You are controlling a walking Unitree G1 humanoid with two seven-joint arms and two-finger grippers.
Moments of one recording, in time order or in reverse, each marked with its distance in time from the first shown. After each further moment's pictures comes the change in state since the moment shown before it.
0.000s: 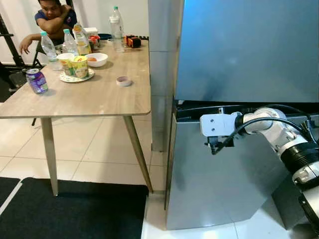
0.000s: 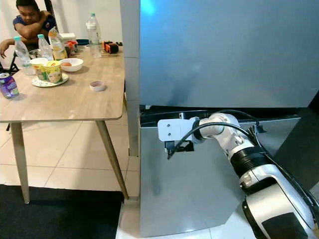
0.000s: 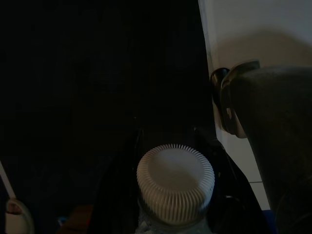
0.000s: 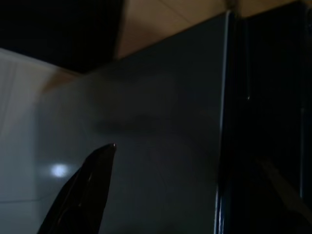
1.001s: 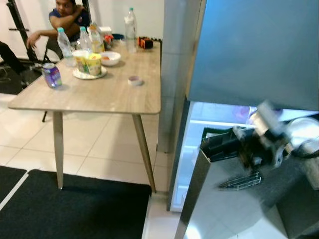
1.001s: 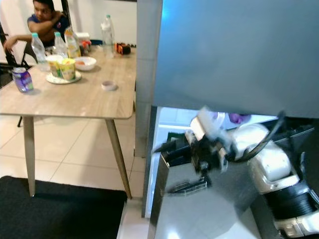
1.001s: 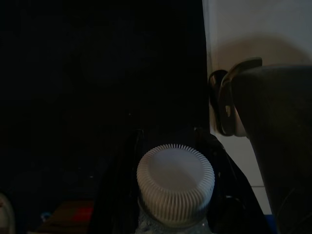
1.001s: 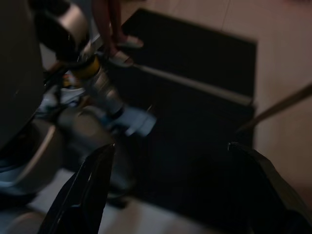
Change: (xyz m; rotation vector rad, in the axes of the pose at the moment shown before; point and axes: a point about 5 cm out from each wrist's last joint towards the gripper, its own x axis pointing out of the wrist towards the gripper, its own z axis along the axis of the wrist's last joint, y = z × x) left arm 0.000 0.001 -0.001 -0.015 -0.003 0.006; right arm -0.033 0.083 0.036 0.462 -0.638 0.380
